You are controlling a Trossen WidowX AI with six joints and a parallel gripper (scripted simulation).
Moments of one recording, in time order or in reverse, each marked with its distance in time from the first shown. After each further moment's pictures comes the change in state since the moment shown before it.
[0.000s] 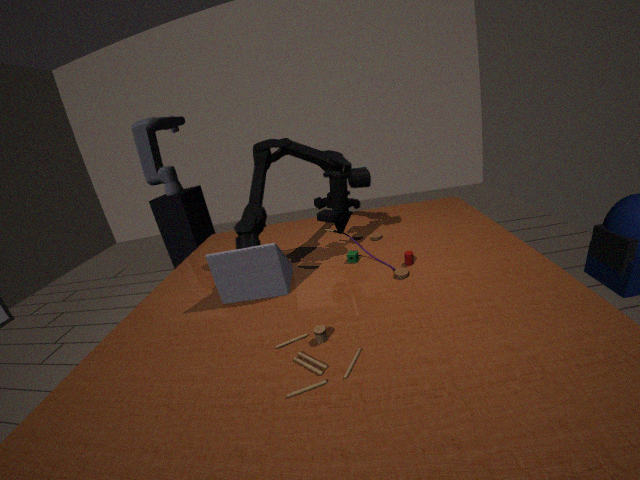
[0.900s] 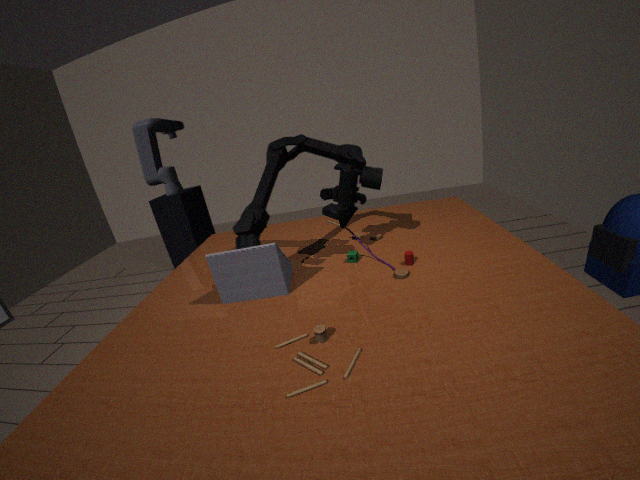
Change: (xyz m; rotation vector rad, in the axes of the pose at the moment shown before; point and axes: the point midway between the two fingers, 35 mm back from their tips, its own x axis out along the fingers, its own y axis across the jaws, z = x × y) arm -0.025 0.006 -0.019 0.000 -0.194 -0.033
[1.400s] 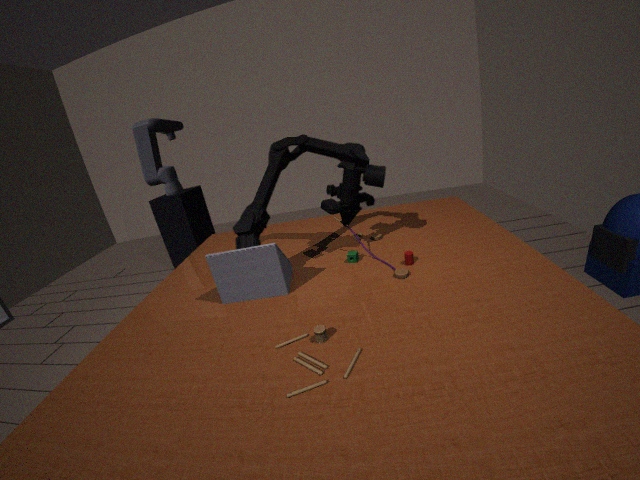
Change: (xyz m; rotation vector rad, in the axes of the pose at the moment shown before) arm -0.004 -0.010 -0.005 0.351 0.012 0.016
